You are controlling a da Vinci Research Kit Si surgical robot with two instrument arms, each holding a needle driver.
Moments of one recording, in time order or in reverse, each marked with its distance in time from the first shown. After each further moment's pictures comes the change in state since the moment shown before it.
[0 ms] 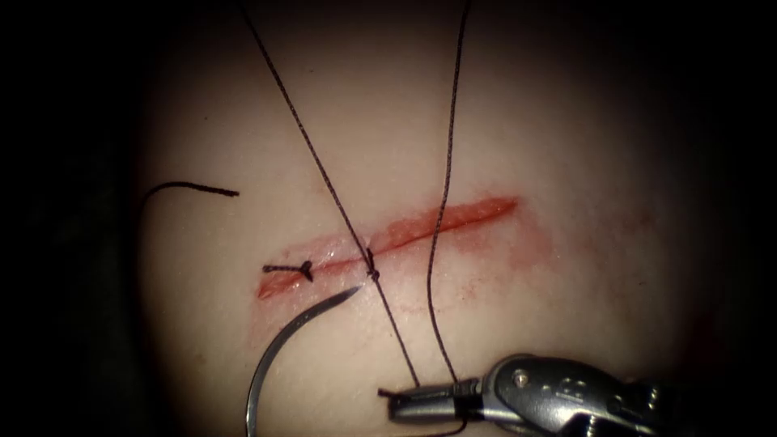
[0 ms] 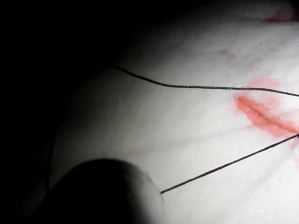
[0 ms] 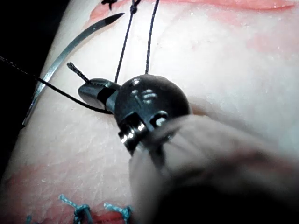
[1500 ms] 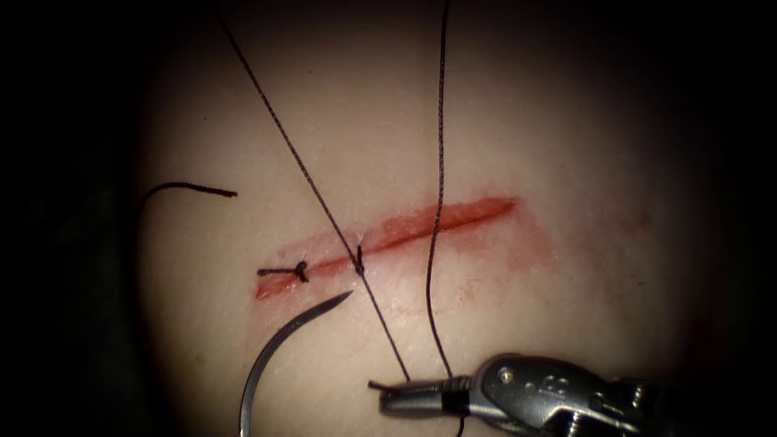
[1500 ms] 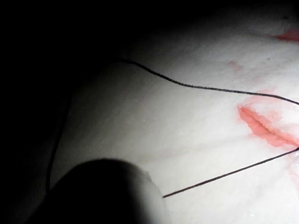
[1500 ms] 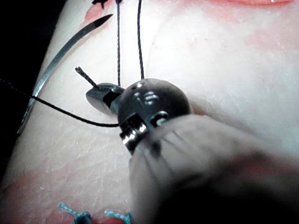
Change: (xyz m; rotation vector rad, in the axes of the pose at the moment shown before) right arm -0.005 -0.002 0.001 -0.004 -0.125 0.055; left arm -0.004 -0.004 0.000 0.056 -0.092 -0.027
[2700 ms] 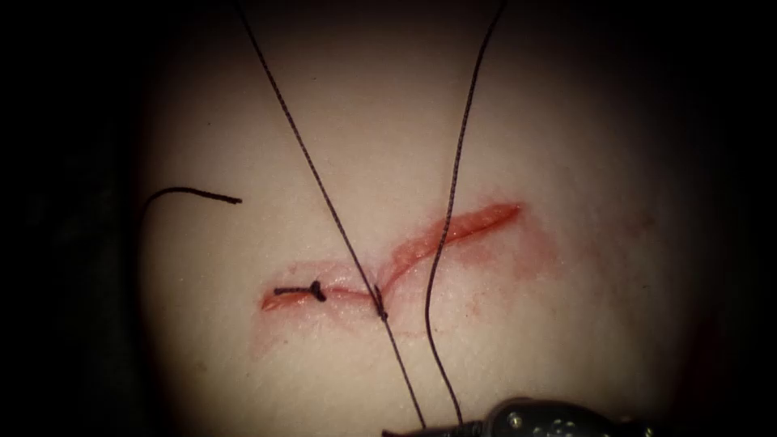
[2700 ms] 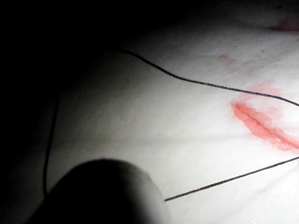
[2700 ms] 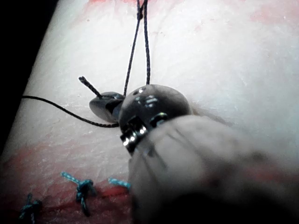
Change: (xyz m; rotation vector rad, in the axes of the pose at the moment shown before) right arm -0.001 -0.002 0.000 0.048 -0.064 0.039; left arm 0.005 0.008 -0.002 -0.024 0.016 0.024
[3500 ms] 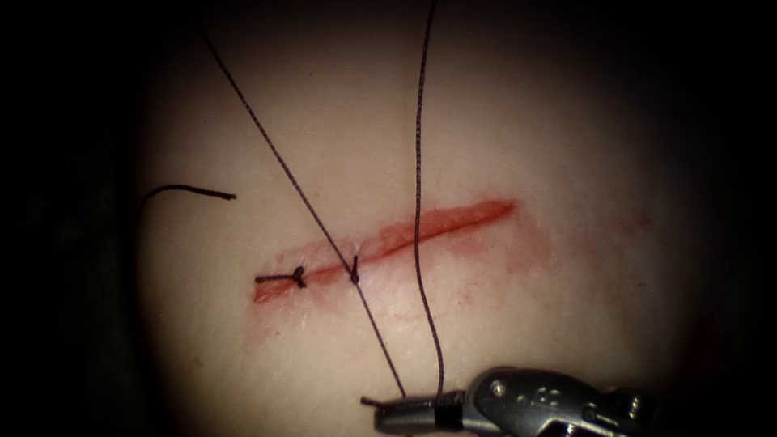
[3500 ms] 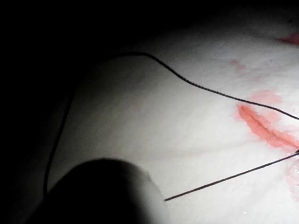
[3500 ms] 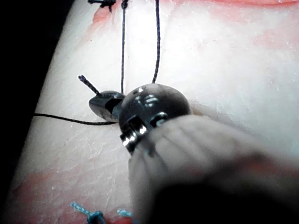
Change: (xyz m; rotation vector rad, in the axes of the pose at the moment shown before) right arm 0.002 0.001 0.000 -0.031 0.036 -0.011; left arm -0.007 -0.007 0.001 0.063 -0.106 0.008
